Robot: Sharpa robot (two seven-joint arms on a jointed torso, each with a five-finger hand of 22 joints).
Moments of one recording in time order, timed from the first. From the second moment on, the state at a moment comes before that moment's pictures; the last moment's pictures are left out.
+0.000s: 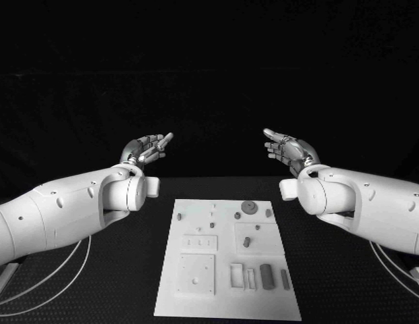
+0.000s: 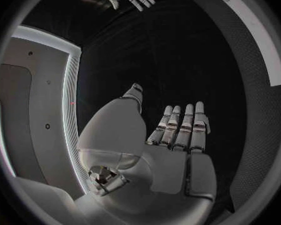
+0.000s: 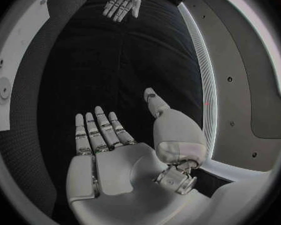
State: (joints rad) left arm 1.26 -0.66 -0.12 1.19 0.00 -0.57 0.33; left_hand 1.27 -0.05 0.07 0.28 0.04 0.39 0.14 0.29 0.43 0.56 0.13 0.06 0.06 0.46 0.17 0.18 0.46 0.01 0.51 0.15 0.07 0.54; right arm 1.25 -0.73 -0.11 1.32 0.00 -0.53 0.32; right_hand 0.76 0.01 0.34 -0.20 0.04 0.29 0.14 0.23 0.39 0.57 0.21 0.07 0.07 0.28 0.23 0.22 0.30 0.05 0.21 0.22 0.05 1.09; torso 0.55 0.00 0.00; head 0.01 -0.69
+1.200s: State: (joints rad) left arm 1.31 -0.68 -0.16 1.17 -0.06 -0.29 0.24; left_hand 1.62 -0.04 0.14 0.28 0.09 0.74 0.20 0.38 0.43 1.00 0.17 0.15 0.10 0.87 0.13 0.37 0.56 0.05 0.86 0.04 0.19 0.59; right arm 1.33 -0.68 -0.15 1.10 -0.92 -0.25 0.15; right_hand 1.17 -0.05 0.47 -0.30 0.05 0.82 0.17 0.46 0.52 1.12 0.12 0.27 0.15 1.11 0.03 0.65 0.54 0.26 0.95 0.16 0.31 1.30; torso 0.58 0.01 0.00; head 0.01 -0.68
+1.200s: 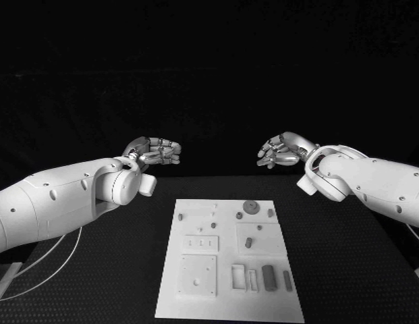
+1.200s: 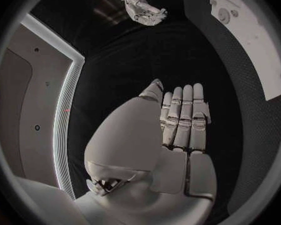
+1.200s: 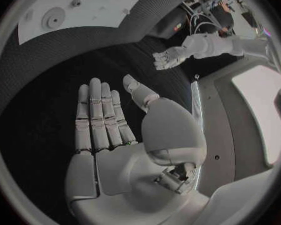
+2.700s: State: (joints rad) left arm 1.32 -0.80 -0.12 1.39 -0.09 -0.22 0.26; left_hand 1.59 -0.05 0.12 0.29 0.07 0.74 0.20 0.35 0.41 1.01 0.18 0.11 0.09 0.87 0.14 0.34 0.57 0.04 0.87 0.04 0.17 0.58; right arm 1.28 -0.63 -0.15 1.16 -1.64 -0.15 -0.03; right_hand 1.12 -0.13 0.46 -0.29 0.05 0.89 0.13 0.34 0.45 1.33 0.02 0.40 0.48 1.30 -0.09 1.00 0.80 0.25 1.24 0.00 0.58 1.31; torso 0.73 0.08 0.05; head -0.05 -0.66
